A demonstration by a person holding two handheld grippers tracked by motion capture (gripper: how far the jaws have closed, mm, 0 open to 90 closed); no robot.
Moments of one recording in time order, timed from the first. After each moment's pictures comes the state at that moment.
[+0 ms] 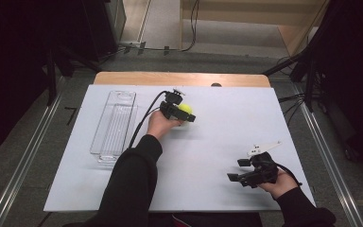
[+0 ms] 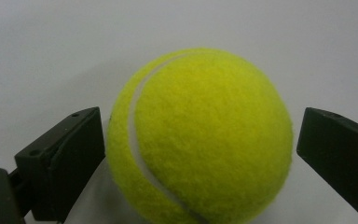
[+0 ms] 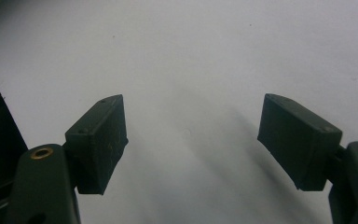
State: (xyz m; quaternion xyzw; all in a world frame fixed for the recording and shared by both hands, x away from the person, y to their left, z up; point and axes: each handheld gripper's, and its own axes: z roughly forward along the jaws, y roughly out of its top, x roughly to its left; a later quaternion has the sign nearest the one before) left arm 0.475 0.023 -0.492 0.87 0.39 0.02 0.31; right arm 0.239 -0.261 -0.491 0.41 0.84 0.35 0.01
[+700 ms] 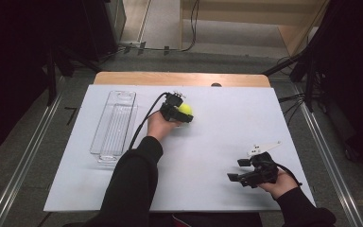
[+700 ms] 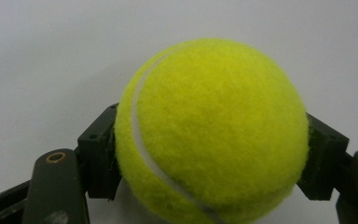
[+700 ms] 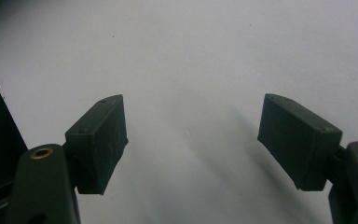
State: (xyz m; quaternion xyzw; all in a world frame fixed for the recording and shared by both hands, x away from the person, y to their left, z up) left arm 0.469 0.023 -0.496 0.87 0.38 0.07 0.31; right arm 0.239 -0.261 -0.491 0.41 0.84 0.35 0.01
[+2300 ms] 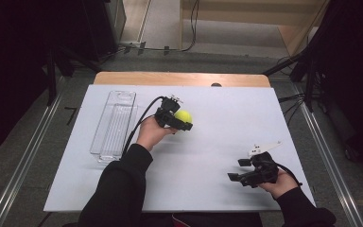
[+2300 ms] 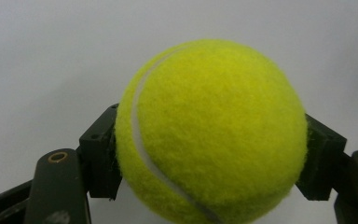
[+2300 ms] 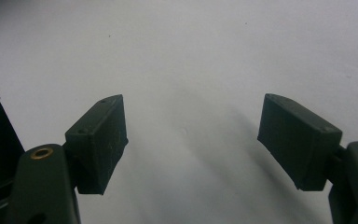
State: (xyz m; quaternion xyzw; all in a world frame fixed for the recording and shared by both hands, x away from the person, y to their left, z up) left arm 0.423 0.042 -0.459 0.88 0.35 0.00 0.33; right arm 0.239 -0.262 -0.491 0.42 0.84 0.34 0.01
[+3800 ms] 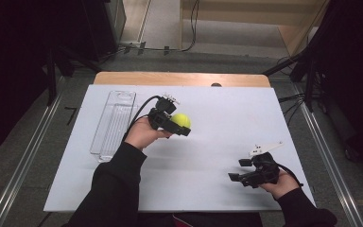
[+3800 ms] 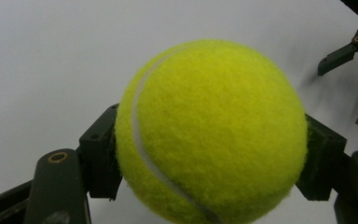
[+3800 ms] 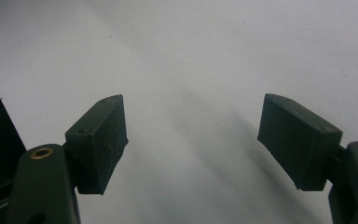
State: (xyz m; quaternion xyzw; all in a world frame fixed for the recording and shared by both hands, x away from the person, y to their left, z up) left arm 0.395 0.057 -0.415 0.90 0.30 -0.04 0.32; right arm 0.238 -0.264 -0.490 0.42 0.84 0.35 0.01
